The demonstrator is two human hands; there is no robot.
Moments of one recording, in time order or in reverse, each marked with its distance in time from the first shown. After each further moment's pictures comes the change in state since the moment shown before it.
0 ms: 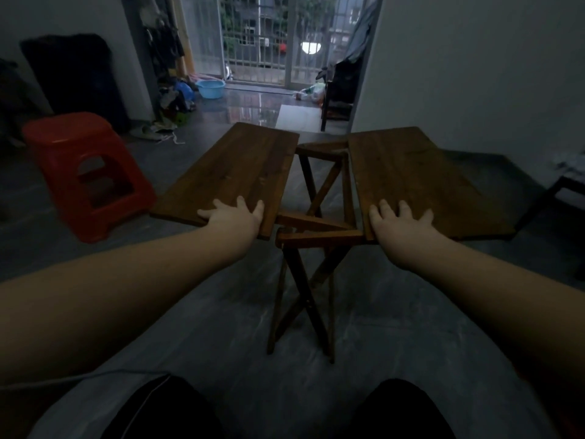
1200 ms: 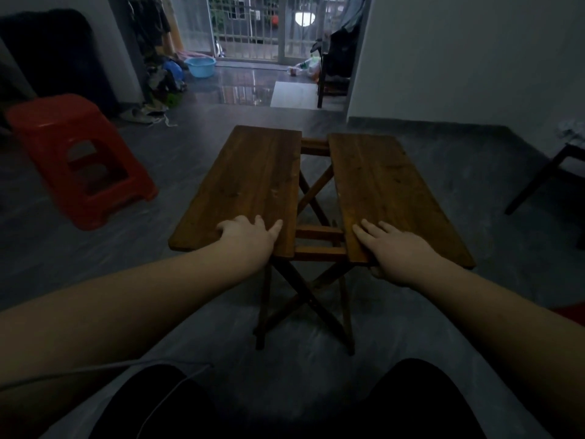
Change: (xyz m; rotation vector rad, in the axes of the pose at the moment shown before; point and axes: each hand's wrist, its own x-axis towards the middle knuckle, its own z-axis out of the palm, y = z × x) left_hand -0.033 0.045 0.039 0.140 -0.043 0.163; right_hand -0.024 -0.009 0.073 0.094 0.027 -0.300
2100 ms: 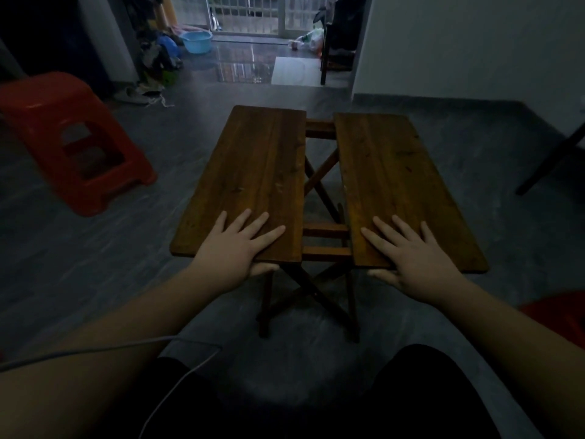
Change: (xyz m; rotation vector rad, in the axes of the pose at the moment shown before) left_hand 0.012 -0.029 0.093 -0.217 0.447 0.279; right_hand -0.004 0.012 0.067 0.055 0.207 -0.057
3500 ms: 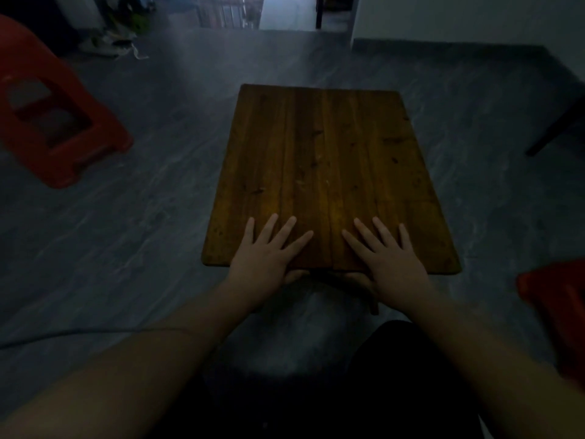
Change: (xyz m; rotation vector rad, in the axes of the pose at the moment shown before) left_hand 0.052 0.094 0.091 -0.061 0.089 0.051; right_hand 0.012 -0.003 0.098 -0.007 -0.006 -0.020
